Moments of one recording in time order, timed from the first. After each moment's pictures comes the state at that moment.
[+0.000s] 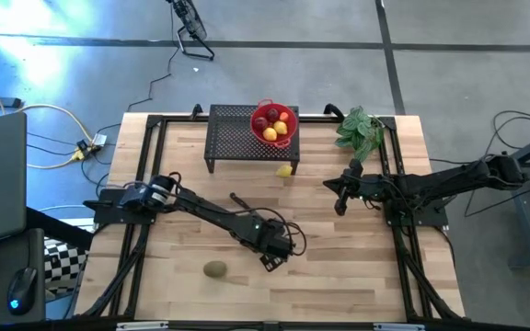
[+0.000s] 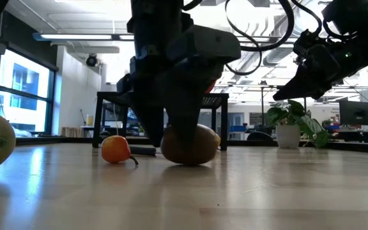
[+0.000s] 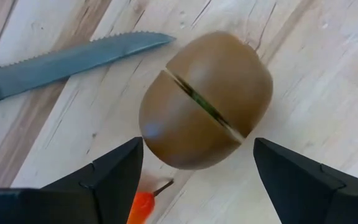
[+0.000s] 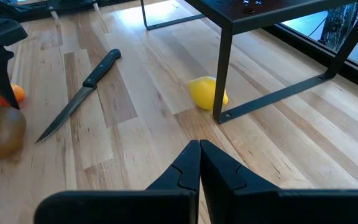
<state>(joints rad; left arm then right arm) -0.33 2.18 1.77 -0.96 -0.14 -0.92 0.04 0.84 0.23 0.14 0.39 0.28</state>
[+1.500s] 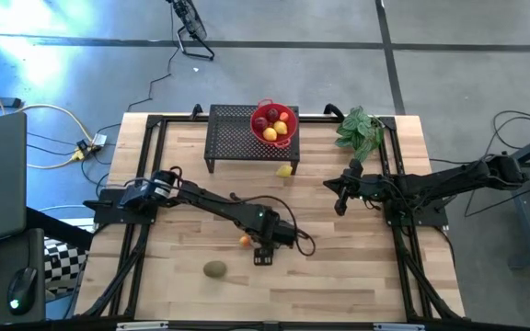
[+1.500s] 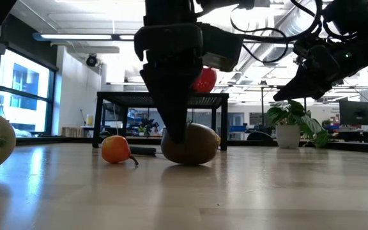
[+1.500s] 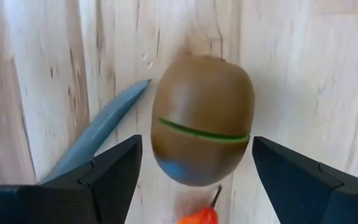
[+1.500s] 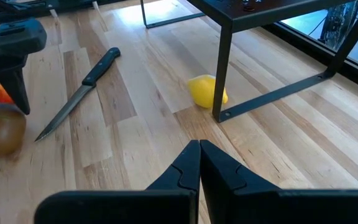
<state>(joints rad) -0.26 2.18 1.80 -0.98 -0.05 -0.27 0.04 0.84 0.23 0.13 0.39 0.28</state>
